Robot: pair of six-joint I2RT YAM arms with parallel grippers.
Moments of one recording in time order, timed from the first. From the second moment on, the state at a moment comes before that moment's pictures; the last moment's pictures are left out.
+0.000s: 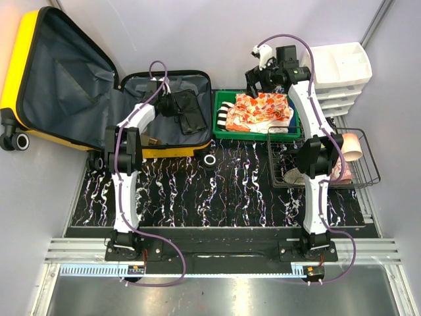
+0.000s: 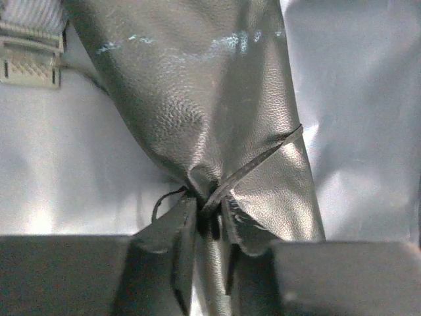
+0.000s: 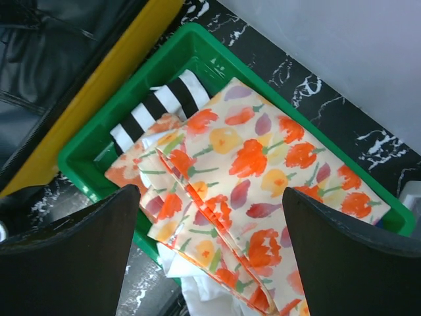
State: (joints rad) left arm -0.12 2.35 1.94 -0.33 0.29 -0.42; right arm 0.19 2.28 2.45 -0.82 -0.37 -0.33
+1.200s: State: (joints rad) left arm -0.12 1.79 1.56 0.42 0.81 -0.67; right arm 0.33 1.97 1.84 0.36 -0.88 0.50
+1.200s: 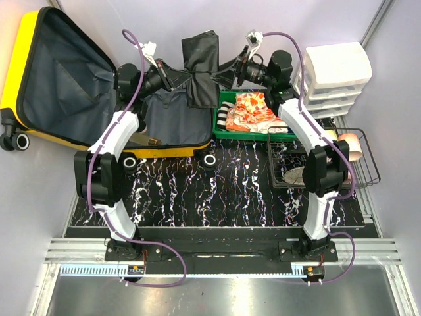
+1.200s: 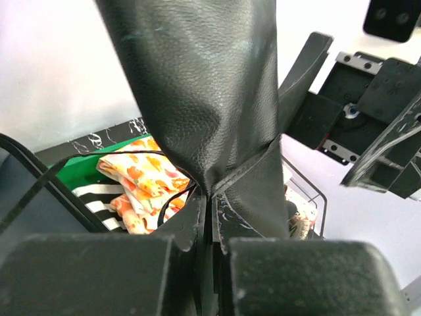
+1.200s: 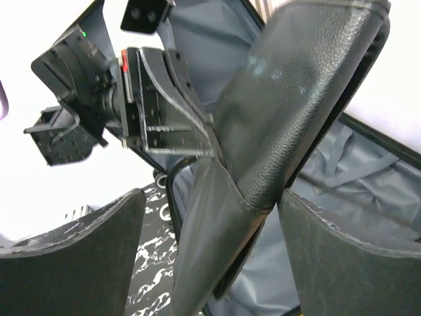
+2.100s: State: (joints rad) left arm -0.09 1.70 1.49 0.13 0.77 -0.47; right arm 0.07 1.99 2.00 -0.22 -0.77 -0.23
